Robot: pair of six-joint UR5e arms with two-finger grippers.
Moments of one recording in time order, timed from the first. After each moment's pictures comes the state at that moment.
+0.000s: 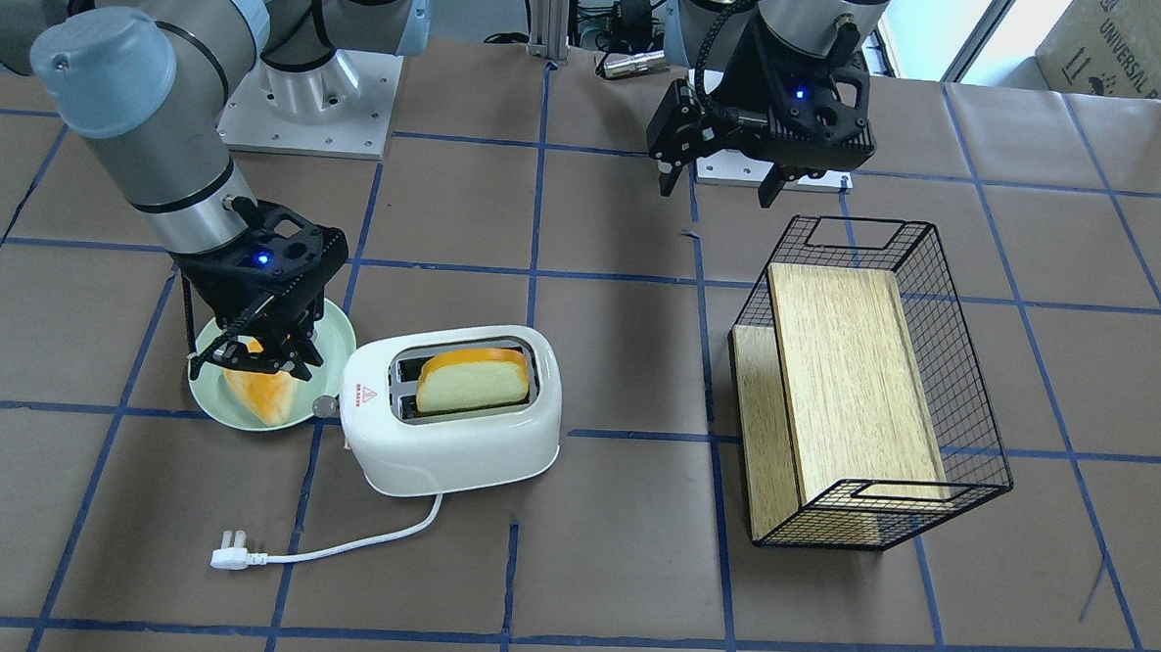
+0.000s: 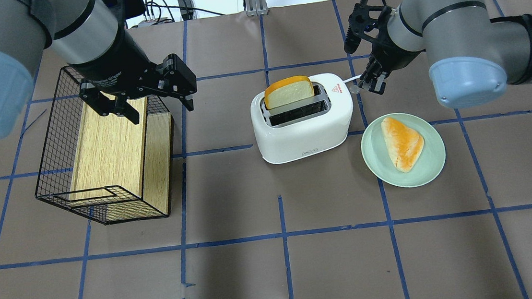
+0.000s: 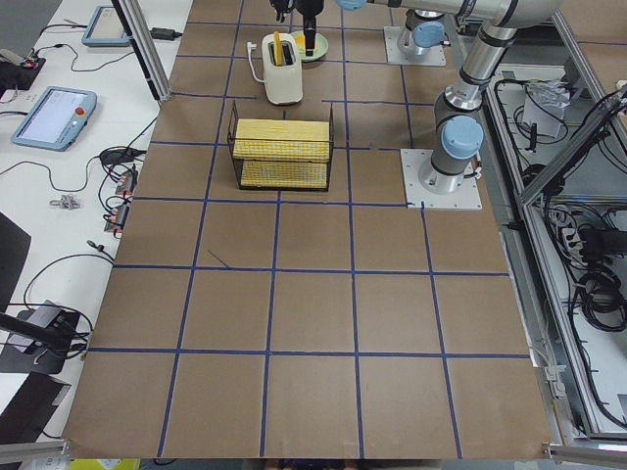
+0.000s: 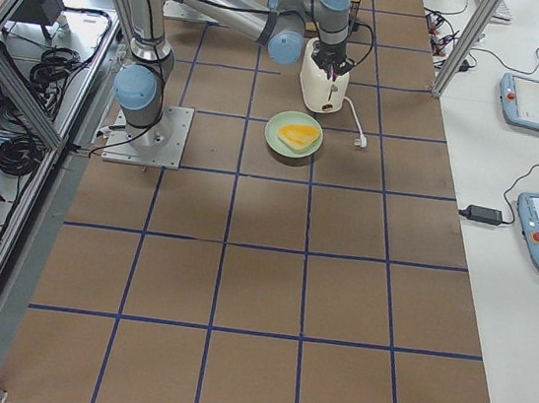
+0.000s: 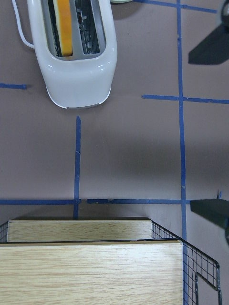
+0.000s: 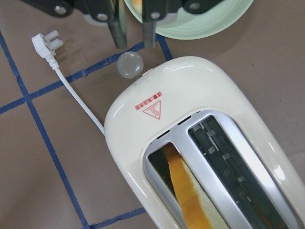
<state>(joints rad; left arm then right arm) -1.68 -1.54 -1.56 -1.59 1.45 -0.16 1.53 -1.43 1.83 -2.15 -1.37 -1.23</state>
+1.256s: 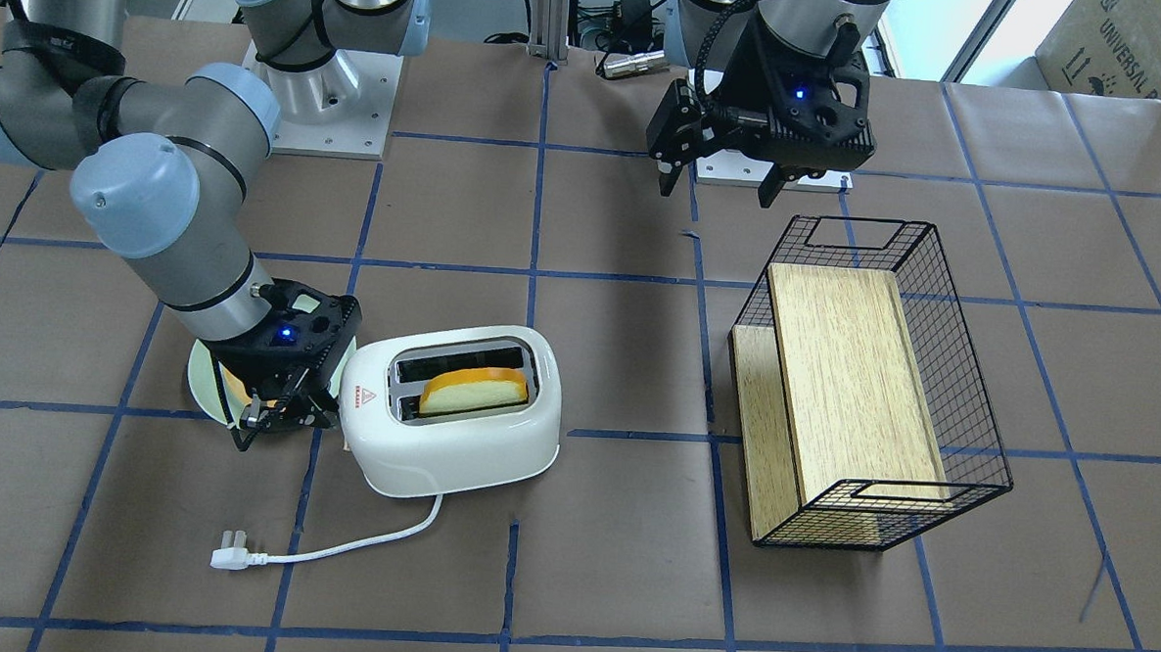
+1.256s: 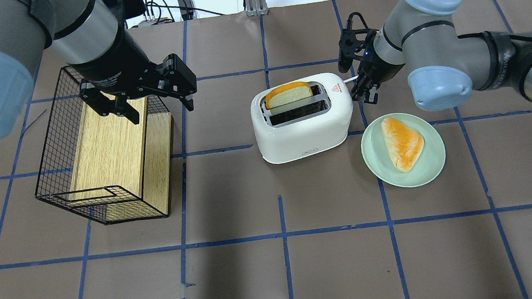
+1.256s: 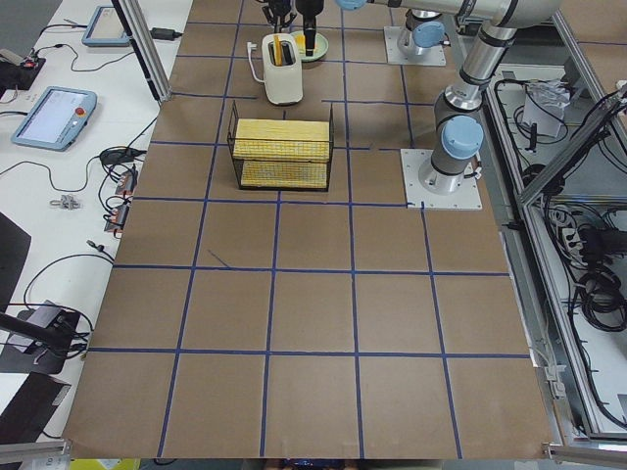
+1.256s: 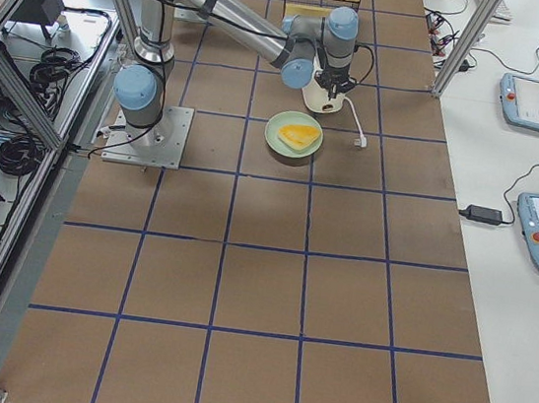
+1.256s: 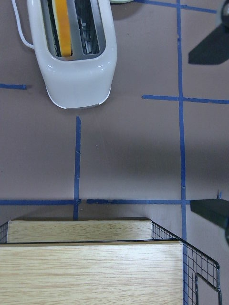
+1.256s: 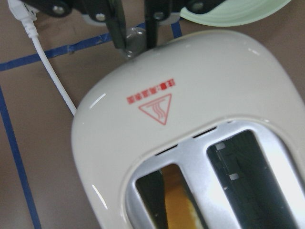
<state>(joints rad) -1.68 -1.54 -1.56 -1.59 1.45 -0.16 1.53 -1.28 1.82 -2.24 -1.37 -1.37</state>
